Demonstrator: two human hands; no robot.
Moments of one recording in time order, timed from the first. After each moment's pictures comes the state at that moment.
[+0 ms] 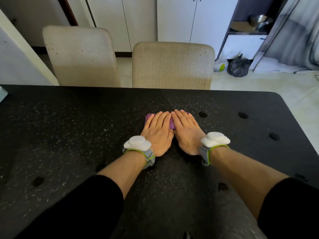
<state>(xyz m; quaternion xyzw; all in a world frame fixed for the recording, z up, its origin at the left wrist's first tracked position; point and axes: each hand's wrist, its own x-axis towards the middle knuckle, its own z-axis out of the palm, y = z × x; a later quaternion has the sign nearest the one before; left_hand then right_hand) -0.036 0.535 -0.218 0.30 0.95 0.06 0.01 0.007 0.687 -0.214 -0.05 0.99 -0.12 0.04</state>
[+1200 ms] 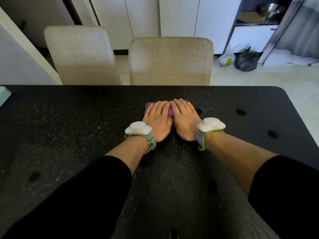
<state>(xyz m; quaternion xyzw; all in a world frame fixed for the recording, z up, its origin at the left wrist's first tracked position) -0.059 0.571 -0.216 0.27 0.96 0.07 0.03 -0.021 0.715 -0.221 -0.04 0.99 -0.12 0.01</state>
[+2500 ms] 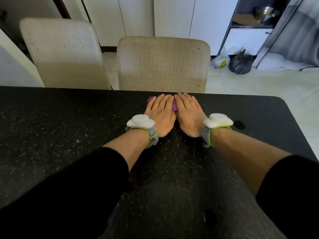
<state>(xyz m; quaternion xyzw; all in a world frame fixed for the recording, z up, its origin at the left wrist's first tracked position) -0.117 0.627 -0.232 0.29 0.95 0.10 -0.04 -0.076 0.771 -0.225 -0.04 0.99 -0.11 -0.01</state>
